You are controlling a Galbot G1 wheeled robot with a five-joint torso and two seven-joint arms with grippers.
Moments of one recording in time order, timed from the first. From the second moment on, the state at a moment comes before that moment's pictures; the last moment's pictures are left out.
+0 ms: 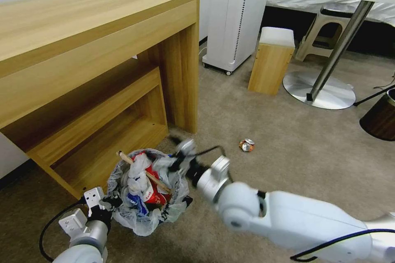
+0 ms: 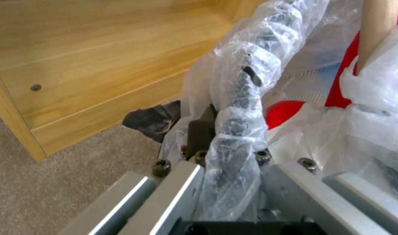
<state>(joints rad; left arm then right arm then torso) 1.69 -1.42 -0.68 -2.22 -0.63 0.42 -0.26 -0.47 0.88 -0.61 2.00 0.96 0.11 0.46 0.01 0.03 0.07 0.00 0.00</state>
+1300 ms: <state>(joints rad) 1.73 -1.39 -0.64 -2.24 -0.56 0.40 -0.25 -1.40 0.98 0.48 2.15 0.54 -0.01 0.49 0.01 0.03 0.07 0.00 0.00</state>
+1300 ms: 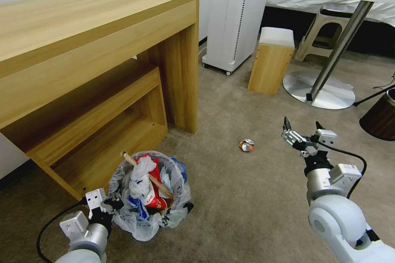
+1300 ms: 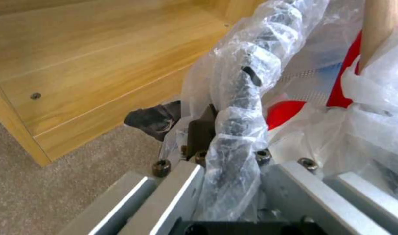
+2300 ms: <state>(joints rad) 1.70 -1.40 -0.63 -2.20 -0.56 0.39 -0.25 -1.41 1.02 0.47 2.05 0.46 0.11 0.48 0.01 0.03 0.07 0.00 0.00</state>
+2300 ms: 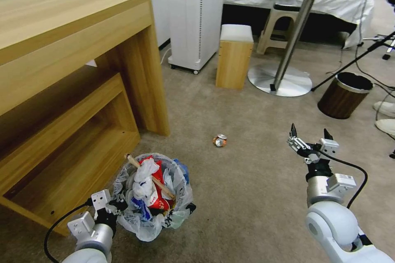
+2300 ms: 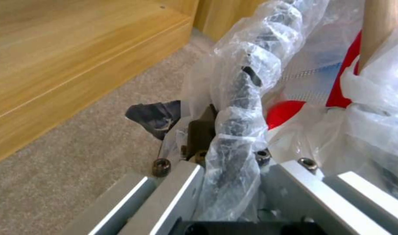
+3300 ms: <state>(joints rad) 1.71 -1.41 -0.66 -2.21 -0.57 0.39 -0.26 -1.38 1.00 0.44 2.04 0.46 0.10 0.47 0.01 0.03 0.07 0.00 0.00</state>
